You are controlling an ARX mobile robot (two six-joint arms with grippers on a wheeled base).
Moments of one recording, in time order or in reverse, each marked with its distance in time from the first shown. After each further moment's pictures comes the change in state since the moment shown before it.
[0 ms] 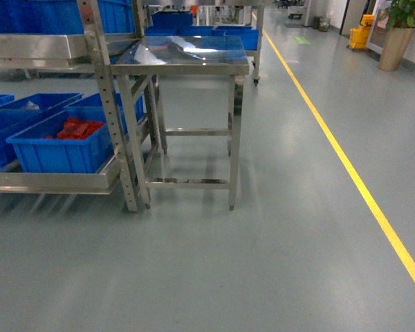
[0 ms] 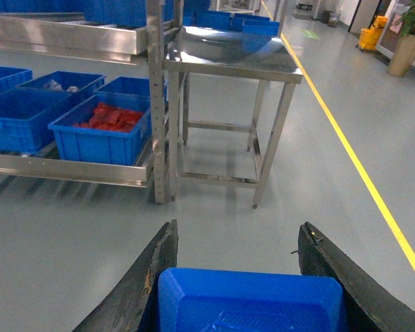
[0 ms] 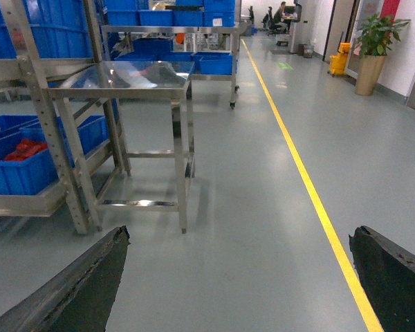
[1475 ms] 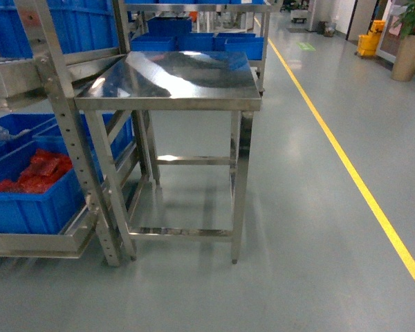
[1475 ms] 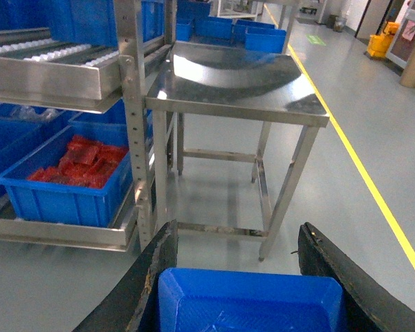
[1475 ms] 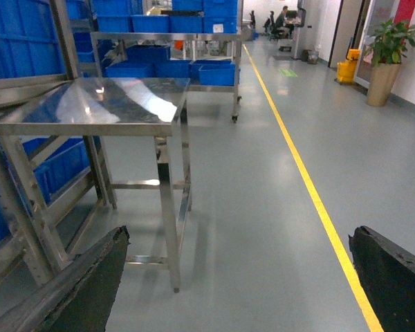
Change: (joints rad) left arm 0.000 0.001 0.000 -0.004 -0.001 0.000; right arm 0.000 0.000 0.000 0.004 0.000 0.000
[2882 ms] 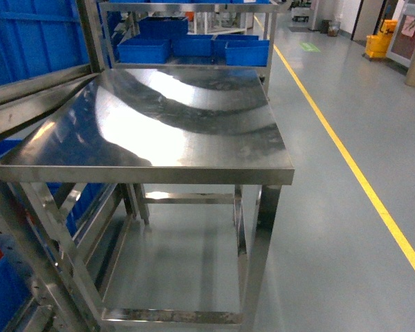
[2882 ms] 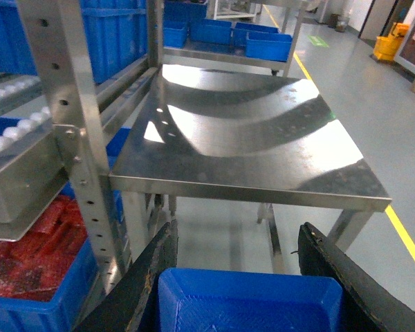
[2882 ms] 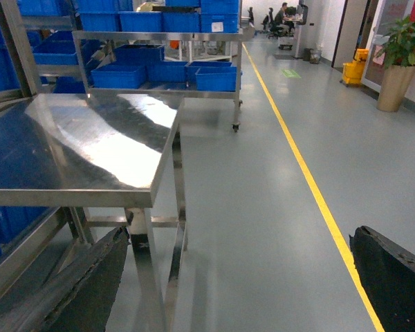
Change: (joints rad) left arm -0.002 0.000 -0.001 0.002 0.002 0.000; right arm 0.000 0.000 0.000 -0.003 0.002 0.000
